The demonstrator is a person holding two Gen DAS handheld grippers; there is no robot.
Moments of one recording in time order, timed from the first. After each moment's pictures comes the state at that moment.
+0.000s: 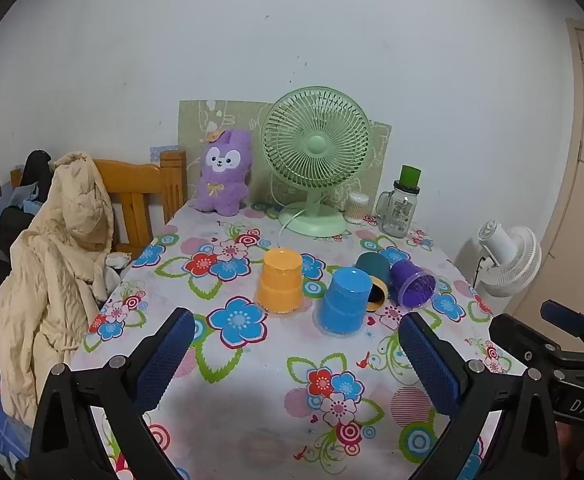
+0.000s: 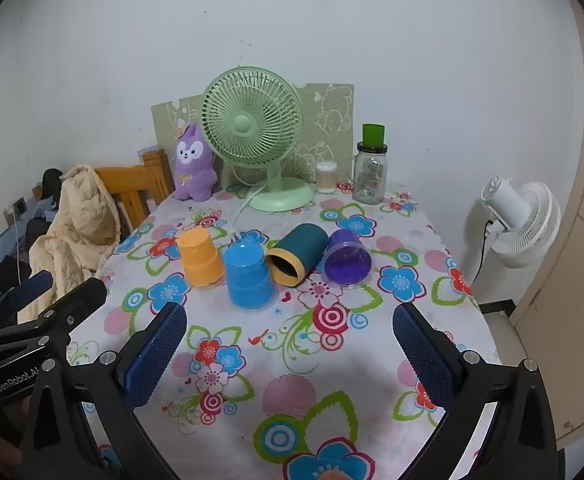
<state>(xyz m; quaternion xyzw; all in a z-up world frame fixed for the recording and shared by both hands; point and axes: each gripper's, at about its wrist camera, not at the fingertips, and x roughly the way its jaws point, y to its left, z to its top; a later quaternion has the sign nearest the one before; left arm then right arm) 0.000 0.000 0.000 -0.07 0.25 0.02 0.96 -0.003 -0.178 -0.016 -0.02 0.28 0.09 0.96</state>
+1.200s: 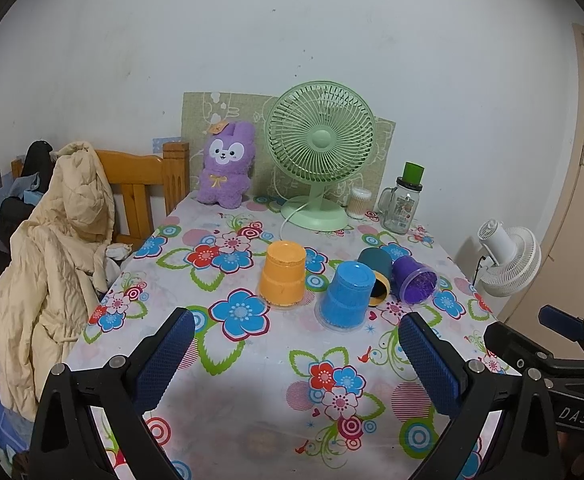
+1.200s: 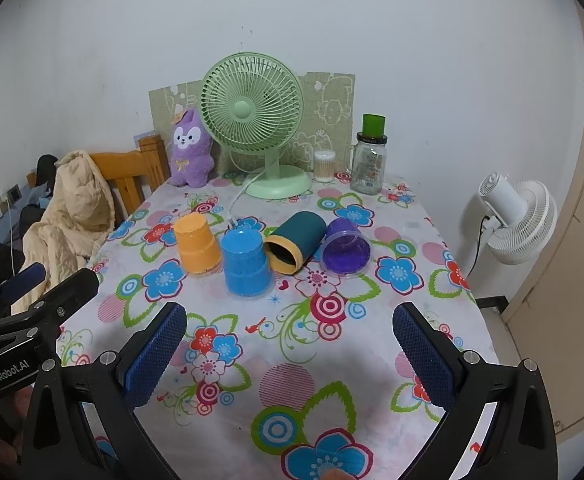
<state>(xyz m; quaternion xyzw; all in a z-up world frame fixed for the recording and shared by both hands) -0.004 0.004 -0.007 -0.08 0.26 0.02 0.96 -0.002 -0.170 -0.020 -0.03 0.29 0.09 0.95</state>
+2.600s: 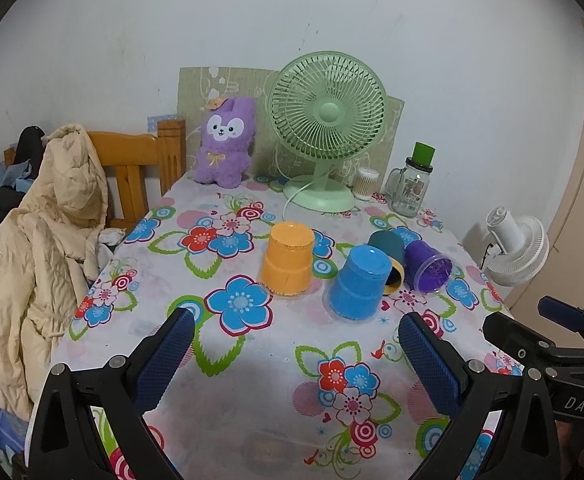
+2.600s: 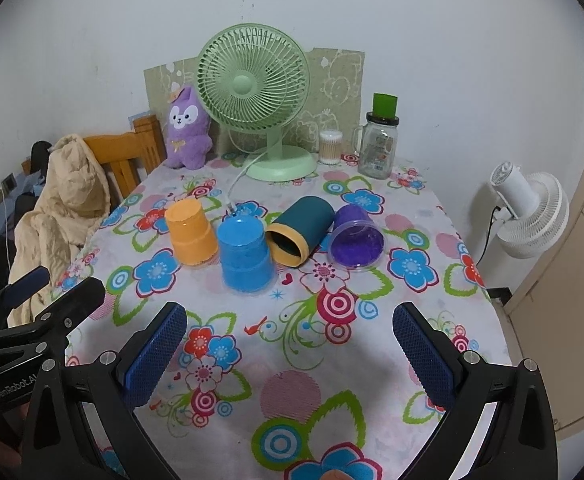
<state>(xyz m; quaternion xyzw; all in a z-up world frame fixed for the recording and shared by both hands) 0.032 0.014 -0.028 -0.09 0.30 0.02 0.95 0.038 -0.159 -0.036 -0.03 0.33 0.09 0.94</state>
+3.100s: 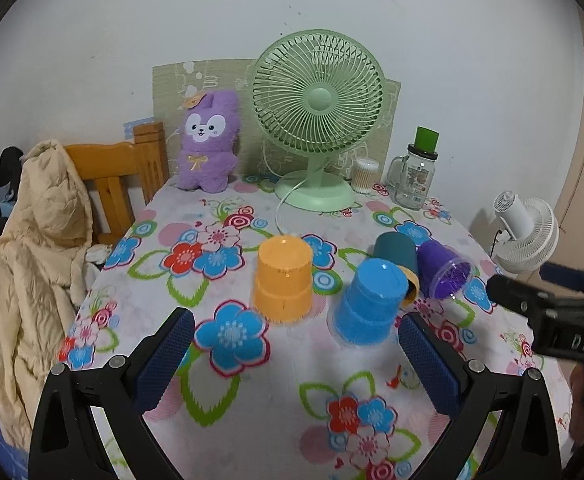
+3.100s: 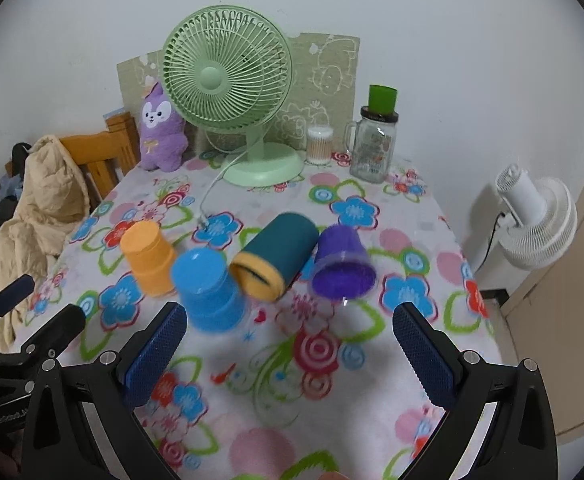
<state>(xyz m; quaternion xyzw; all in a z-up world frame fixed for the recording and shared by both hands) 0.092 0.013 -0.035 -0.05 0.32 0.00 0.95 0.119 -0.168 -0.035 -0.04 0.36 0.08 0.93</state>
